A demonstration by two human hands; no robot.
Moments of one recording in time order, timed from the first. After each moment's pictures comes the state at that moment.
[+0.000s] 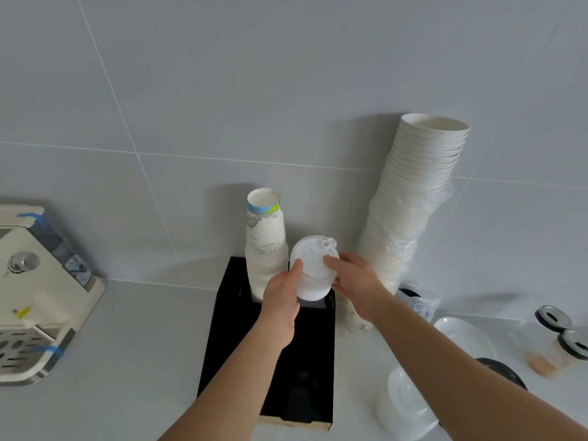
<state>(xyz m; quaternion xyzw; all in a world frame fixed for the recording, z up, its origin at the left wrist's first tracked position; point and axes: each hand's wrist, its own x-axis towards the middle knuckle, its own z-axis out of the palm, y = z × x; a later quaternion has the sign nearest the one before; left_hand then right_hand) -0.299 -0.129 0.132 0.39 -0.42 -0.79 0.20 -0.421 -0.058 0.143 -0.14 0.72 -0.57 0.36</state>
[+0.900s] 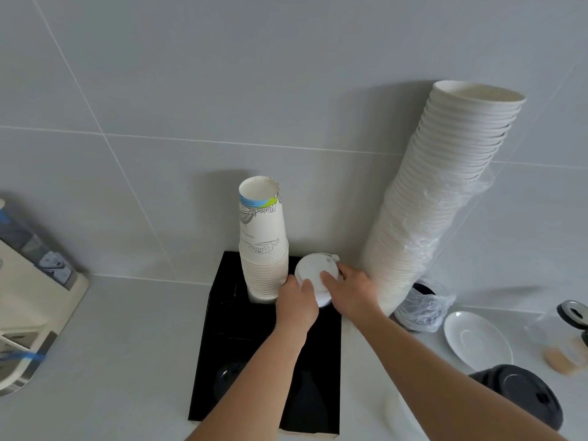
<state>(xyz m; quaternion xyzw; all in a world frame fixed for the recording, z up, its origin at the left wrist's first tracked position) -0.343 -0.147 0.075 0.49 -0.61 -0.59 0.19 -0.434 -0.084 0.085 -0.25 0.87 -0.37 0.21</state>
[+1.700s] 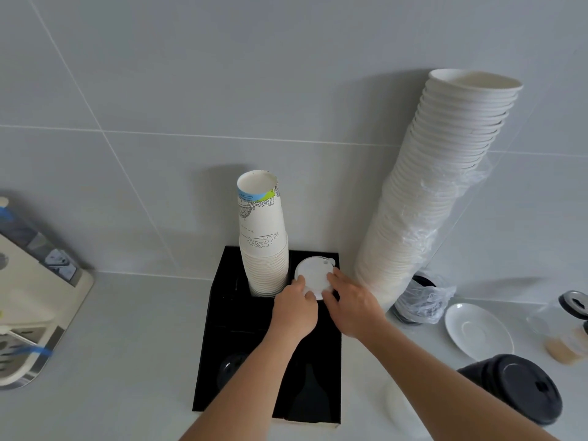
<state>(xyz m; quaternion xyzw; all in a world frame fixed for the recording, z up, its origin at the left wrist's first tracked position) -0.324 -0.147 0.068 0.41 -0.80 -0.43 0.06 -0.418 -0.057 0.076 -0.41 0.87 -0.18 0.19</state>
